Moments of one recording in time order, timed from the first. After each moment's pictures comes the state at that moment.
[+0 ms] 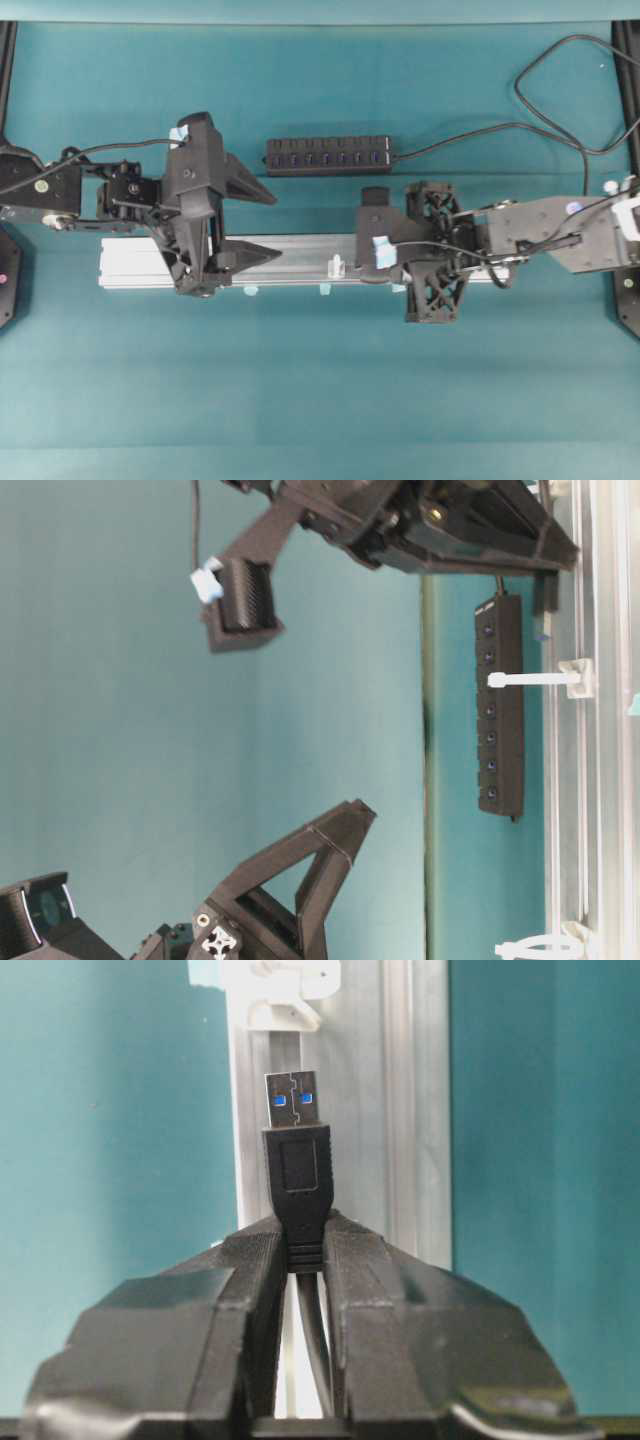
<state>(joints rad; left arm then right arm) 0.08 -0.21 0.75 0.02 0.03 -0.08 0.00 0.04 0.68 -0.20 0.40 0.17</state>
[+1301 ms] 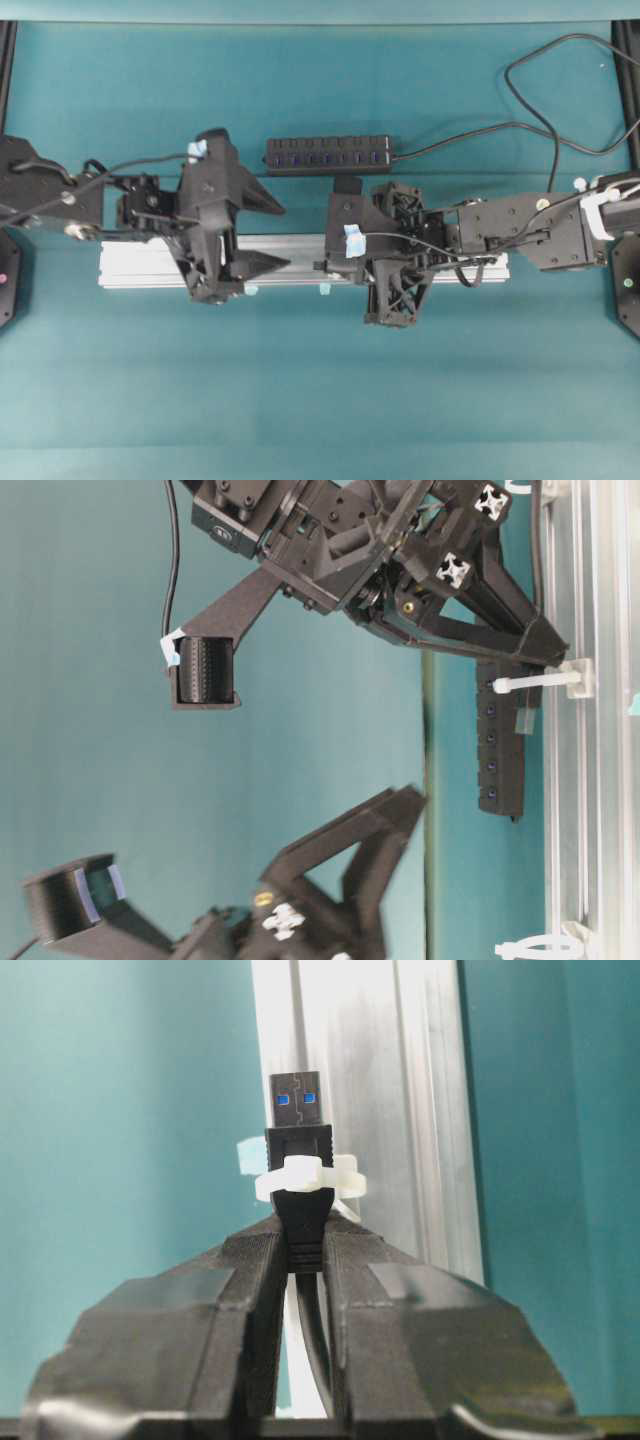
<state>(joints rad) 0.07 -0.11 0.76 0.02 -0.07 -0.08 -0.01 0.09 0.58 -0.10 0.30 0.17</state>
